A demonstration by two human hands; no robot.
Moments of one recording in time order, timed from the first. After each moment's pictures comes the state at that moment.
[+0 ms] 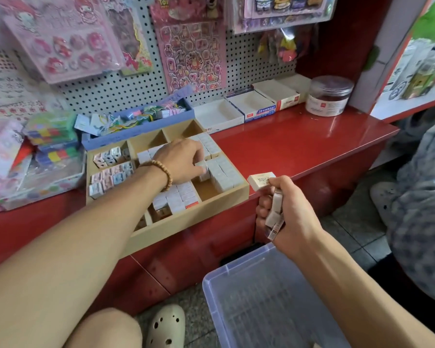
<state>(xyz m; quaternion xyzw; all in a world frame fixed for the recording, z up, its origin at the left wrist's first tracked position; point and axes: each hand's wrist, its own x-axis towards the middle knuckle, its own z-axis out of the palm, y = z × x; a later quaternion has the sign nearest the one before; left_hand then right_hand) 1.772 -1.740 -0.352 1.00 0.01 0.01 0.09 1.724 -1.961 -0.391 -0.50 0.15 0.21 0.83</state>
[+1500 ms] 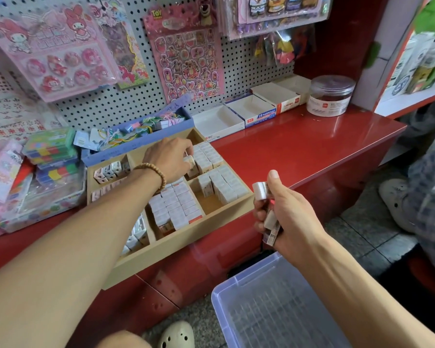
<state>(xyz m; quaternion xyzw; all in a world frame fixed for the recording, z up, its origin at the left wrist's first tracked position) 1.799 -1.713 -0.350 0.99 0.04 0.08 0.05 1.726 -1.945 -0.374 -0.51 0.13 0.19 0.83</state>
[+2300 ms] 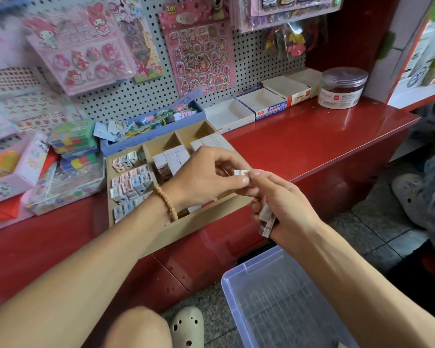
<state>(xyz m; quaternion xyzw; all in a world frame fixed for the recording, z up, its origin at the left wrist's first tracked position) 1.713 -1.776 -0.330 0.90 -0.08 0.01 0.43 1.709 -1.931 -0.373 -0.52 0.04 0.23 0.82</state>
